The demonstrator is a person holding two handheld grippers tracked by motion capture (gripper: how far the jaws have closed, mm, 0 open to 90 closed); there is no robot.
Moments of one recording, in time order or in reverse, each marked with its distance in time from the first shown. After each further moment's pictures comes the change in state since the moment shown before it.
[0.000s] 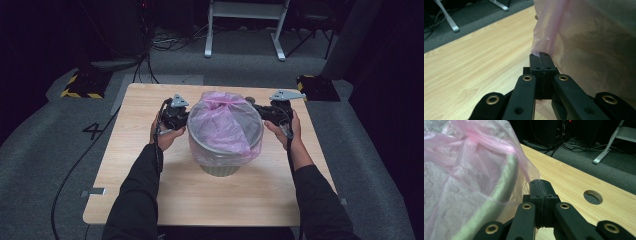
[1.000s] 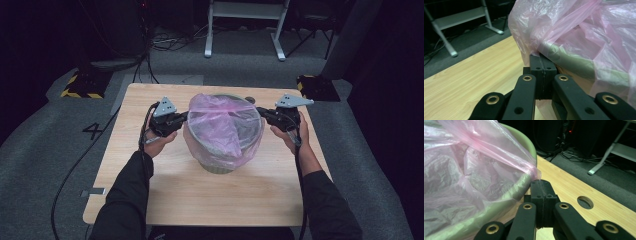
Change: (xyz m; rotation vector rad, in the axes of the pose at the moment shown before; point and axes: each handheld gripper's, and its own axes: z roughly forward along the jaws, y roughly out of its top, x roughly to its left) left arm -0.014 -0.008 -0.058 -0.179 -0.052 0.101; right arm 0.011 -0.002 -0.031 -0.035 -0.003 -0.133
